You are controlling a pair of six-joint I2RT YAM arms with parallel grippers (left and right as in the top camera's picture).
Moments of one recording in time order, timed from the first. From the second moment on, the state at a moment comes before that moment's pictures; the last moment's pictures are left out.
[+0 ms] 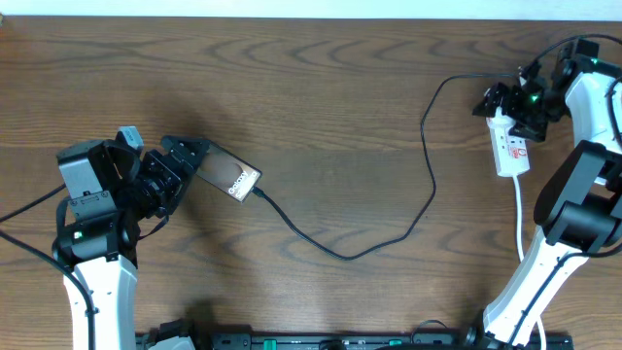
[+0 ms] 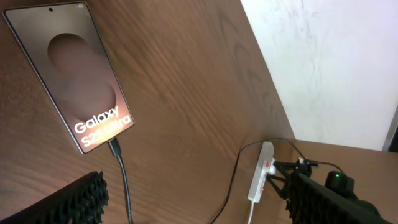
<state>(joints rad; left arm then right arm) 0.28 1.05 0.85 -0.60 0.66 -0.77 -0.34 2.27 1.92 -1.10 -0.39 0.03</state>
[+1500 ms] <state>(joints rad) 0.28 0.91 1.22 -1.05 0.28 -0.49 -0.37 1.33 2.06 -1.61 -0.14 0.03</state>
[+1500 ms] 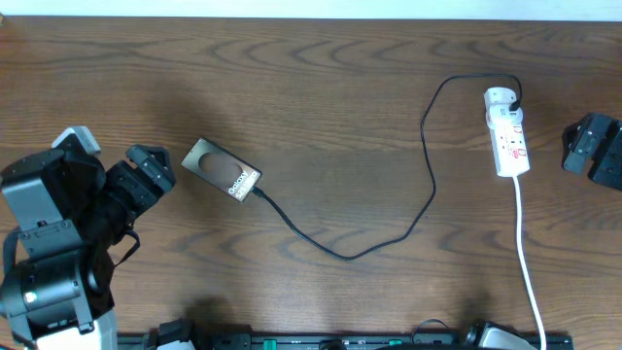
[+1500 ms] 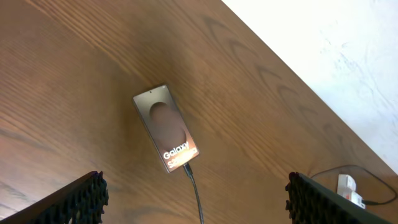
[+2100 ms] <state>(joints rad) 0.28 0.91 1.22 -1.05 0.27 -0.48 -0.37 1.33 2.06 -1.61 -0.14 0.03</state>
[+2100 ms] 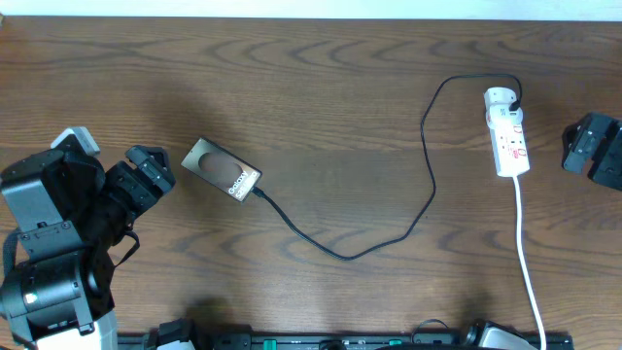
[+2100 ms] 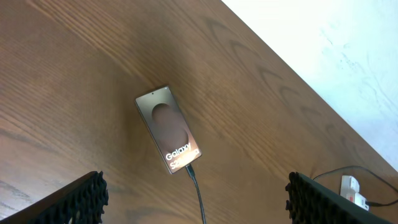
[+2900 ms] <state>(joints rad) 0.25 0.87 1.22 -1.16 0.21 -0.48 -0.37 1.33 2.06 -1.61 -0.14 0.03</state>
